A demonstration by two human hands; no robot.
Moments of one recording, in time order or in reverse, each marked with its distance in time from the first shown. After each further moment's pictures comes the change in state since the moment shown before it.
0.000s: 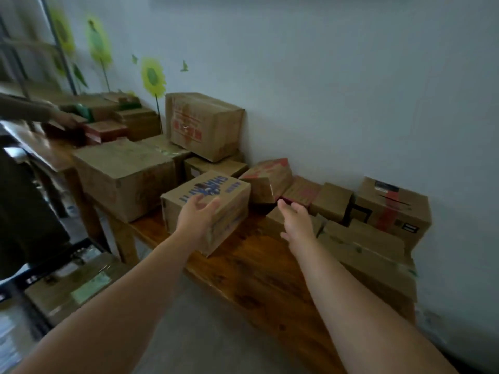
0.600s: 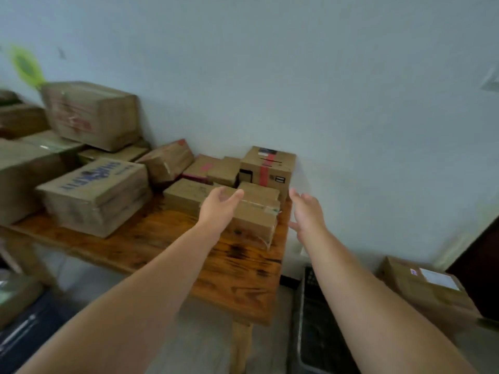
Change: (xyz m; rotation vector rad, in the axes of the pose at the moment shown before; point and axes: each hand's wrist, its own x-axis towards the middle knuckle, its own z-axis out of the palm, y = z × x) left_hand -0.237 0.031 0.230 0.075 -0.413 0.145; right_hand -0.092 0.026 -0.320 0.105 0.336 0.000
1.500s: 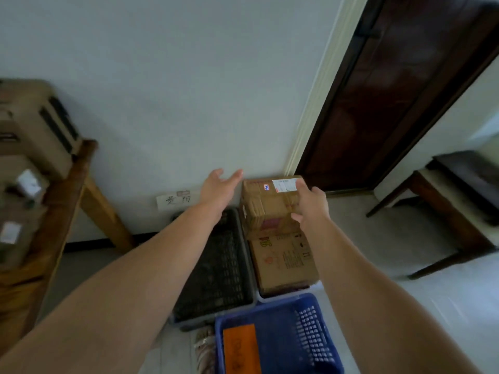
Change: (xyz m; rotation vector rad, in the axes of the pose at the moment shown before) left_hand -0.031 -0.006 0.527 0.146 -0.497 -0.087; right_hand 0.168 0.115 -0.462 0.087 0.609 0.347
